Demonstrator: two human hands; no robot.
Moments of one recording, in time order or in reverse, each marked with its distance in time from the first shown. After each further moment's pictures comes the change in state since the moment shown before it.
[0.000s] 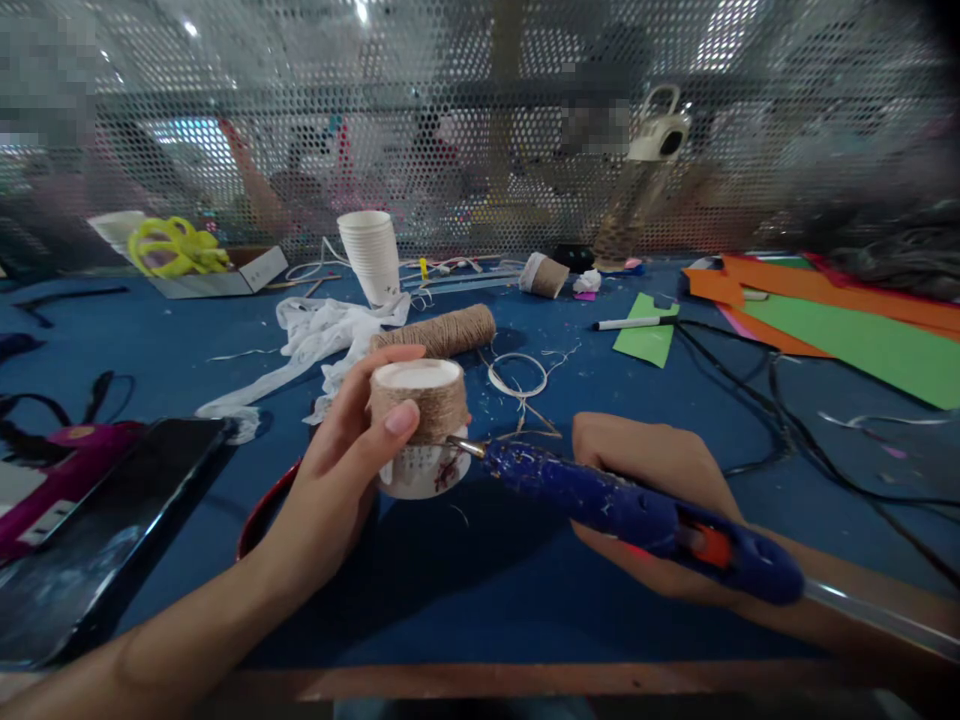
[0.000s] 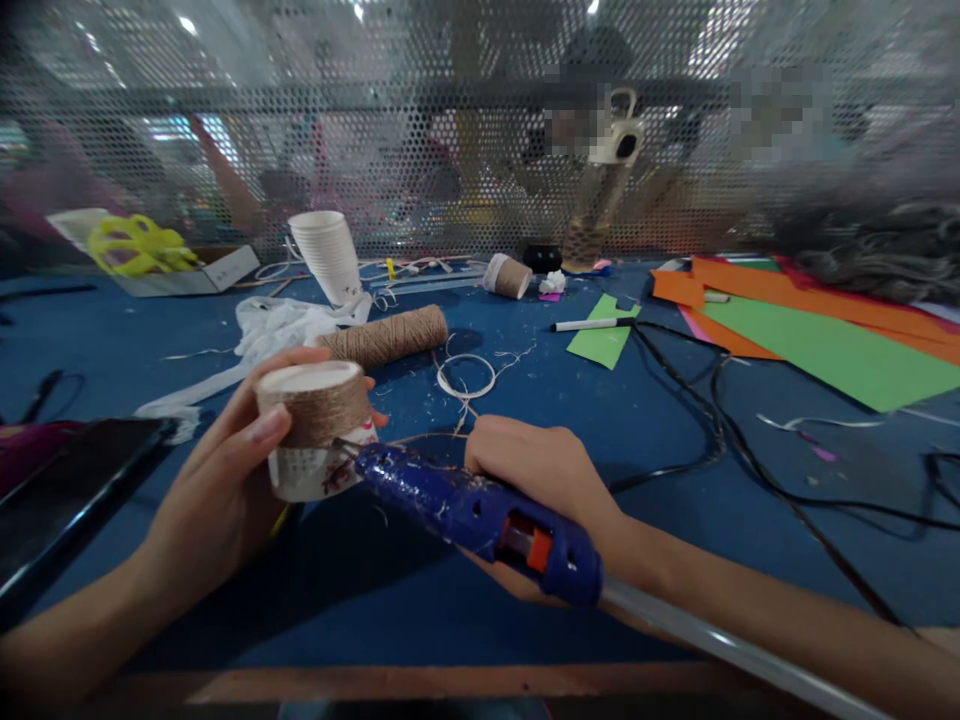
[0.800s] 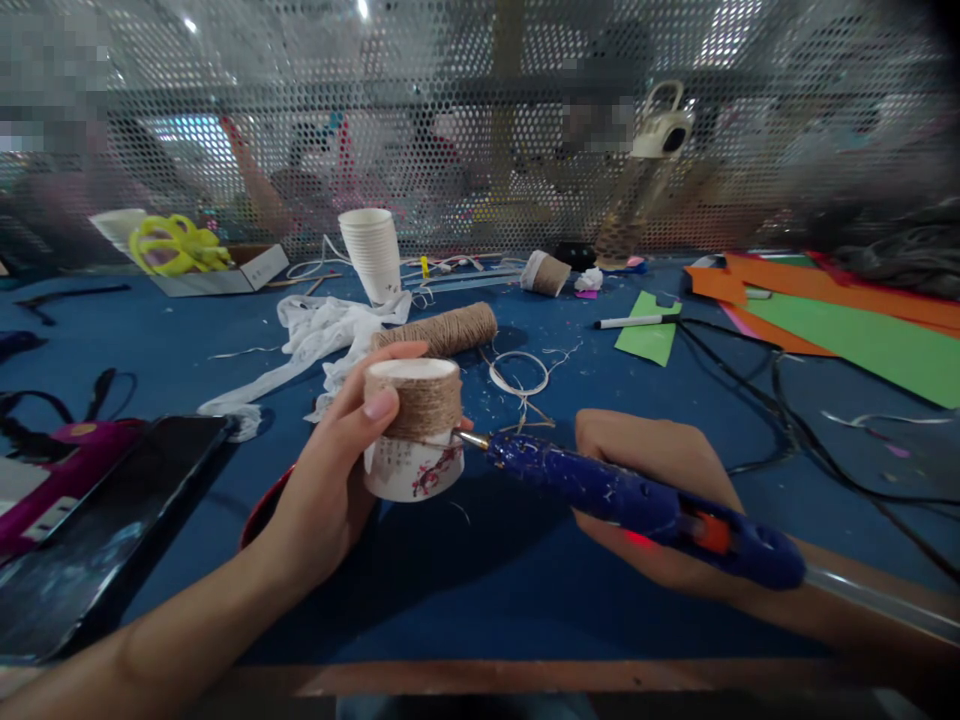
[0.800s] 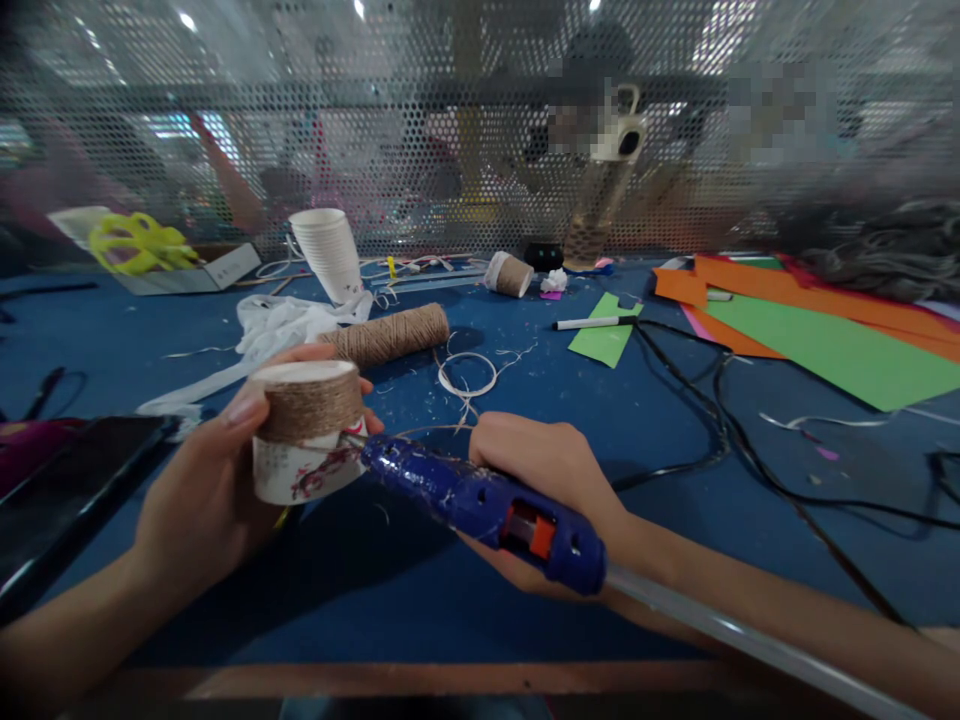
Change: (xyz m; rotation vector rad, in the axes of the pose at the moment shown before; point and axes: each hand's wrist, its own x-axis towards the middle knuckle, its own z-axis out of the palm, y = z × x) left_hand 0.001 0.007 0.003 -0.100 0.013 -0.061; right_hand -0.002 0.001 -0.003 0.009 -0.054 0.055
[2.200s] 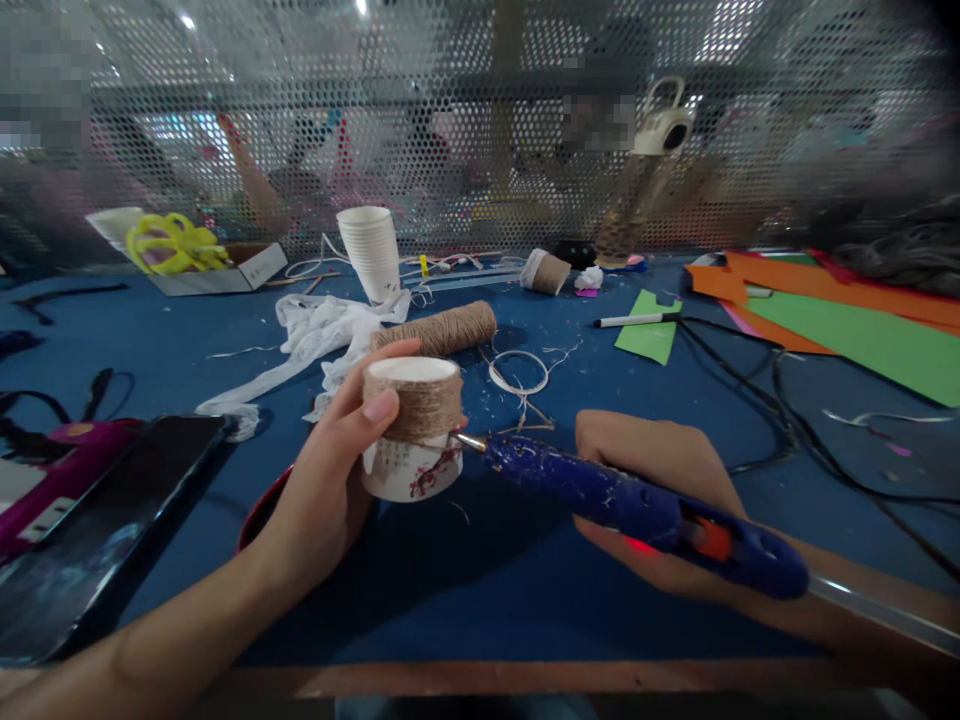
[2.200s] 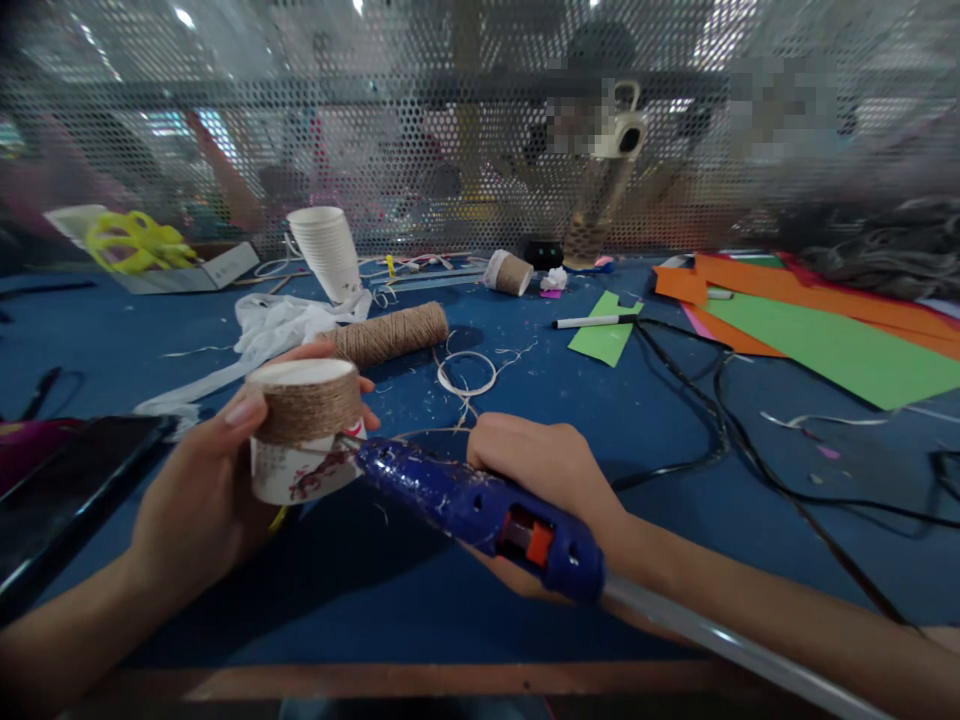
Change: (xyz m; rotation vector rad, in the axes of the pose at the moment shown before) left_hand 0.002 0.000 0.002 0.001 0.053 -0.036; right_hand 0.001 0.000 0.003 -0.070 0.056 -0.059
